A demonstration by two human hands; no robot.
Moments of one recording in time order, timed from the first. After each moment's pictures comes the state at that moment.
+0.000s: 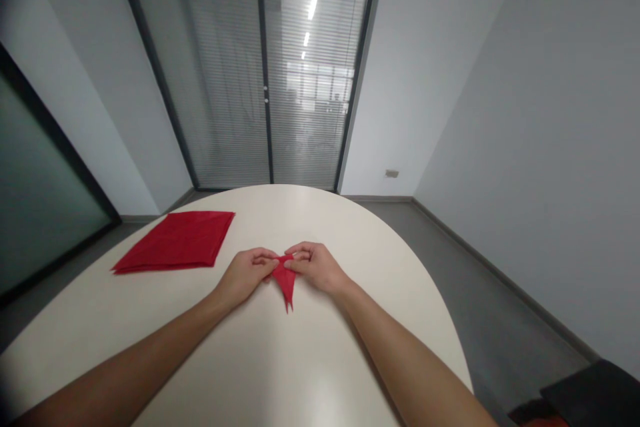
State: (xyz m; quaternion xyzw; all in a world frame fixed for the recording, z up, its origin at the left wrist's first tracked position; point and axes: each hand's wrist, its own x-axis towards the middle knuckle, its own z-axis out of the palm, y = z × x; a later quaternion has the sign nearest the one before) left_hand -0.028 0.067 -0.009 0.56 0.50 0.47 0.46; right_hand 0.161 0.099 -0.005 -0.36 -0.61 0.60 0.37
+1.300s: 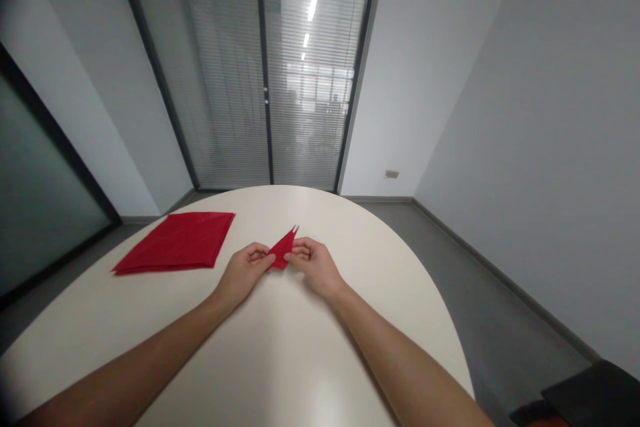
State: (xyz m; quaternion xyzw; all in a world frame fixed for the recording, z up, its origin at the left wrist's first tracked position) left_hand -0.026 0.064 -0.005 0.54 0.48 0.54 0.43; right_hand 0.154 0.097 -0.008 -0.32 -0.61 0.56 0.46
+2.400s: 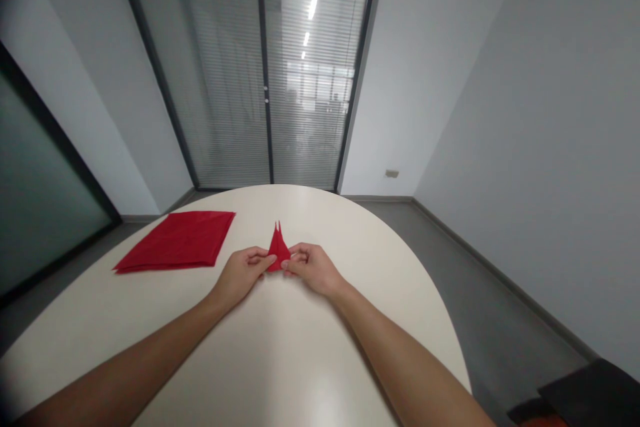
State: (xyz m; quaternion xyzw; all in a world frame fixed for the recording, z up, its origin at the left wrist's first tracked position) left_hand -0.030 0.059 -0.003 0.57 0.51 0.49 0.42; right_hand 0.159 0.094 -0.009 -0.35 -0.63 0.59 0.38
